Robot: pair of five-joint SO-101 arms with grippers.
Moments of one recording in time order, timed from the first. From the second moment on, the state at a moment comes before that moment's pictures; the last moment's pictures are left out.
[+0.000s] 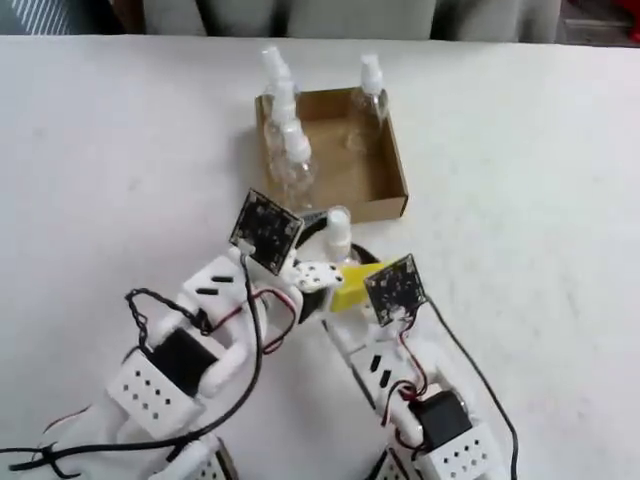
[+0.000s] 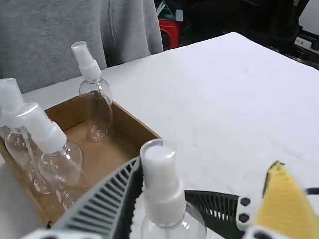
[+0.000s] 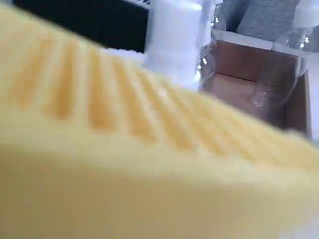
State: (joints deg) left arm 33.5 -59.4 62.9 25.9 6.4; right arm -30.6 -102.8 95.0 32.4 1.8
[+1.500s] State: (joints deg) left arm 50.4 -81.9 88.8 24.8 6.4; right arm -18.5 -102.8 83.6 27.0 -1.8
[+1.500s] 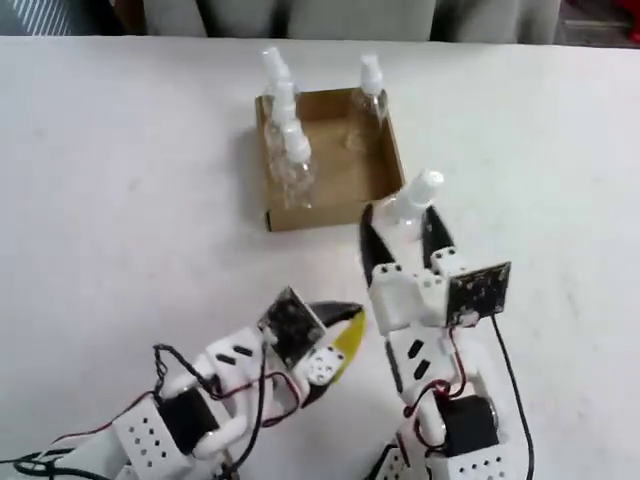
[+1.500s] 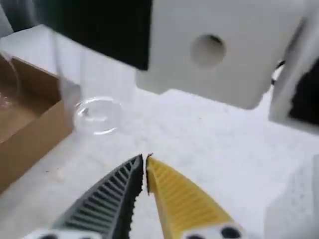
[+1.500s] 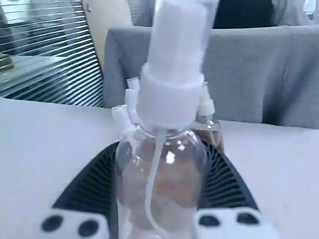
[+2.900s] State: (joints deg) left arm 47.0 -35.6 84.8 -13.2 8.9; right arm -24.3 -102.8 82.3 34.2 -4.4
